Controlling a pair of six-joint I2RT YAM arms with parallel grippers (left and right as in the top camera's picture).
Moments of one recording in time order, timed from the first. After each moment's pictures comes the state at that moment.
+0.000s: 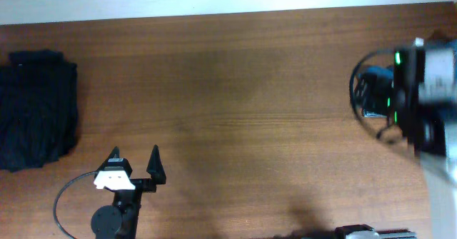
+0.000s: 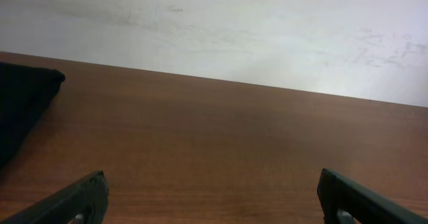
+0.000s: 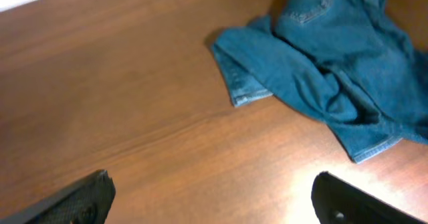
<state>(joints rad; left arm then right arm) 0.01 0.01 0.02 -0.07 0.09 -0.18 0.01 1.35 1.77 -1.41 0.32 0.37</state>
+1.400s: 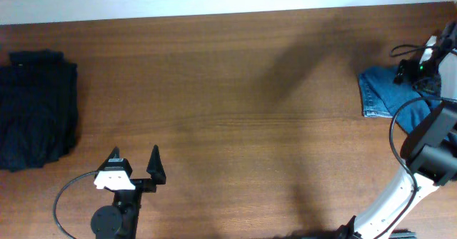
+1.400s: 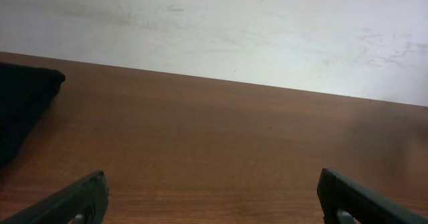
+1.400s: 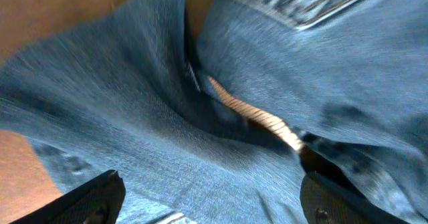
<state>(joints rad) 0.01 0.01 0.02 -0.07 0.09 -0.18 -0.55 2.22 1.91 -1.00 0.05 -0.11</state>
